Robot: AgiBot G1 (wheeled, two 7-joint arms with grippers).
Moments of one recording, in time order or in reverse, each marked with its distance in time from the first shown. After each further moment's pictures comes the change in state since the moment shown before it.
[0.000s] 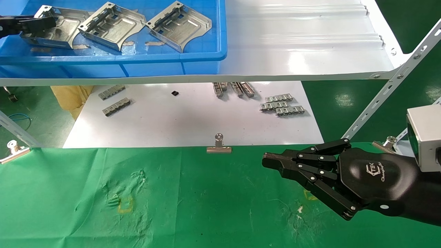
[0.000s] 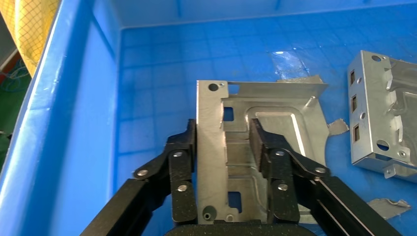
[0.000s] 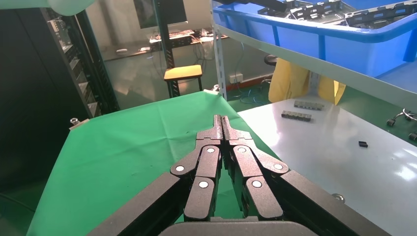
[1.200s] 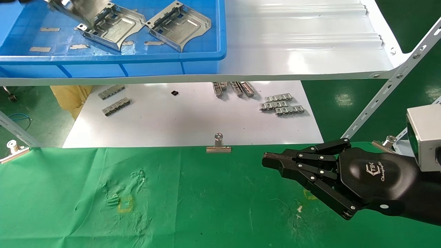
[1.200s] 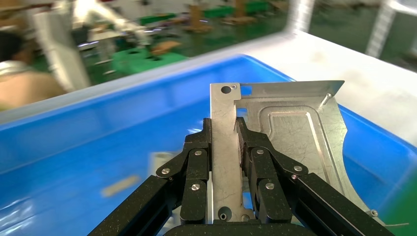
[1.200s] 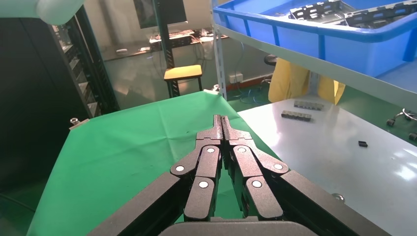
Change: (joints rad) left arm 0.158 -0.137 -0.202 -0.341 -0.434 0.239 0.303; right arm 0.000 0.000 0.000 0.000 0.000 0.000 0.000
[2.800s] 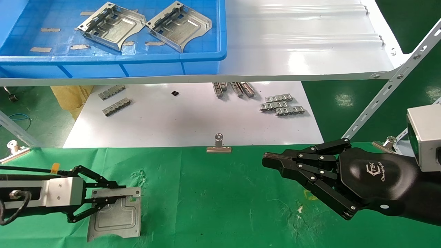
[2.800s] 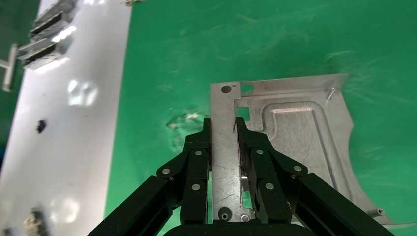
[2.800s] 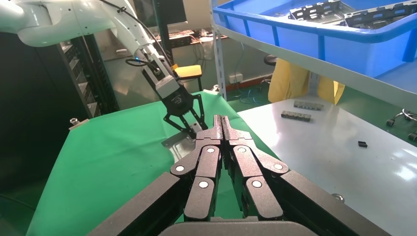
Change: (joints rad) left arm 0.358 -0.070 0.198 -0.038 0.084 0.297 0.901; right arm 0.000 0.000 0.000 0.000 0.000 0.000 0.000
